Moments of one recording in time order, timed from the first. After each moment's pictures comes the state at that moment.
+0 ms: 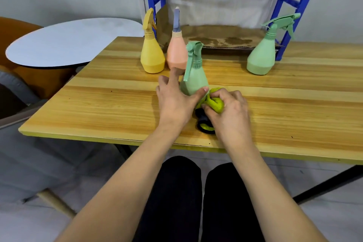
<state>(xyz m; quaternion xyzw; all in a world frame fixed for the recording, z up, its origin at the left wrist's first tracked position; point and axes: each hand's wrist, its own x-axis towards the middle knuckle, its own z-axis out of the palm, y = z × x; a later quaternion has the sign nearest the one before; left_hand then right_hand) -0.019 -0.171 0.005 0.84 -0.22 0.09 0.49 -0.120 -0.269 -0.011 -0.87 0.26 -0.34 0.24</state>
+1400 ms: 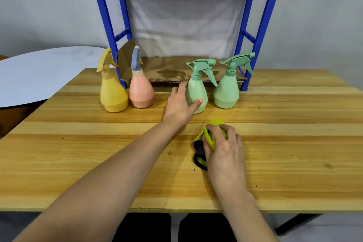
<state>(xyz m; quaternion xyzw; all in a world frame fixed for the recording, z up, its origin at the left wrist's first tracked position) 0.049 -0.332 0.018 0.84 -0.34 -0.02 0.42 -0.139 -0.345 -0.016 -0.88 0.33 -0.31 0.12</state>
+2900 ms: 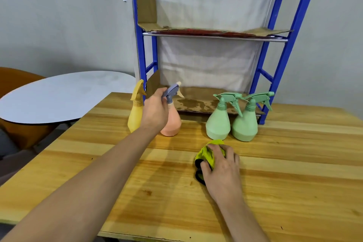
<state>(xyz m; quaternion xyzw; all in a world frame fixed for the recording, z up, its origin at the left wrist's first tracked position) 0.111 -0.232 0.096 0.84 -0.26 0.11 0.47 -0.080 -0.334 -0.013 -0.89 0.30 -0.27 0.19</state>
